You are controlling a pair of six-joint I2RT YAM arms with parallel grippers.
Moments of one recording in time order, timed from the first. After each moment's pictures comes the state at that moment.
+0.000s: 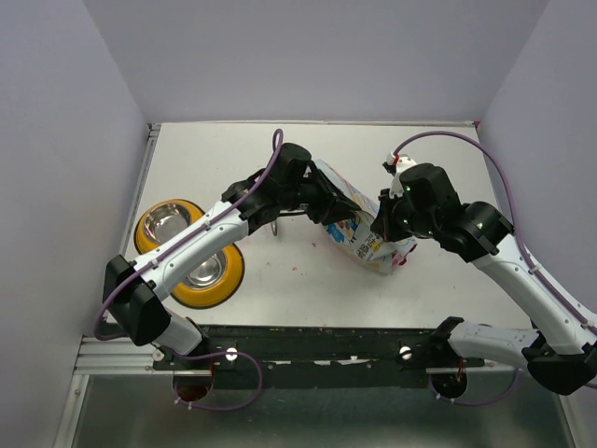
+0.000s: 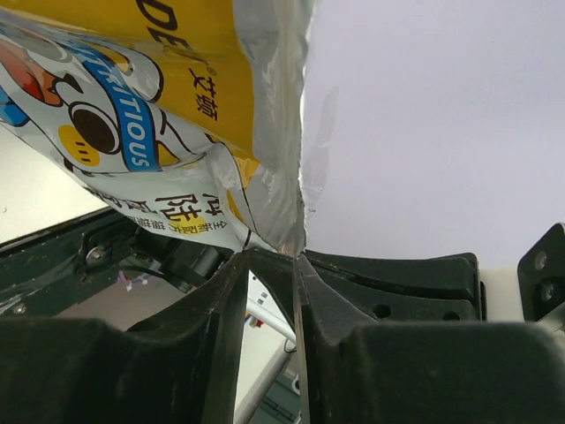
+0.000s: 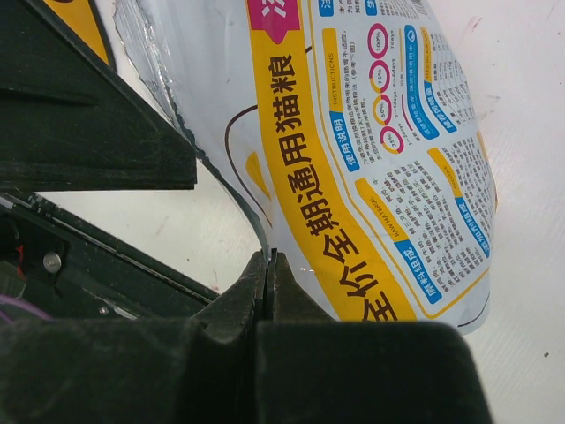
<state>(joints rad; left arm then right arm) -0.77 1.48 1.40 -0.45 0.37 -1.49 0.71 1.11 1.34 -0.96 0.07 0.37</state>
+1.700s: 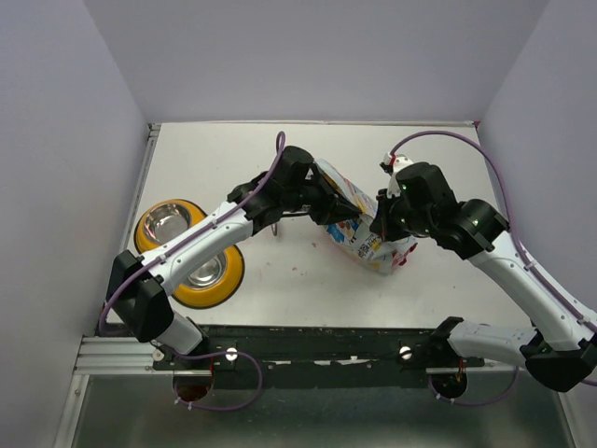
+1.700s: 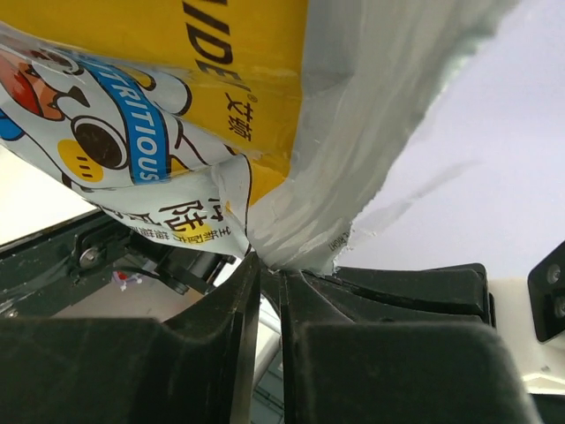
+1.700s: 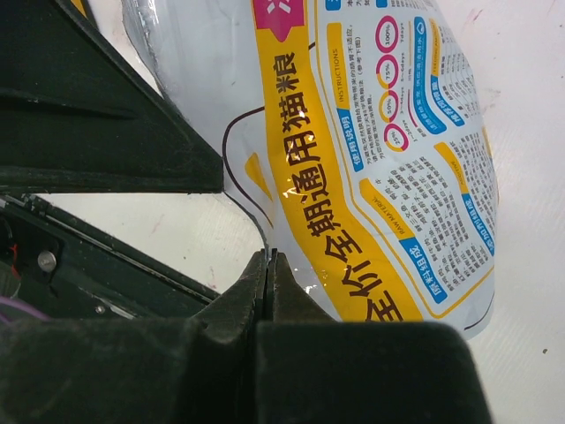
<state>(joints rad) -0.77 1.50 1.35 -0.37 0.39 -1.50 0.71 1.13 1.34 -0.97 0.06 0.37</state>
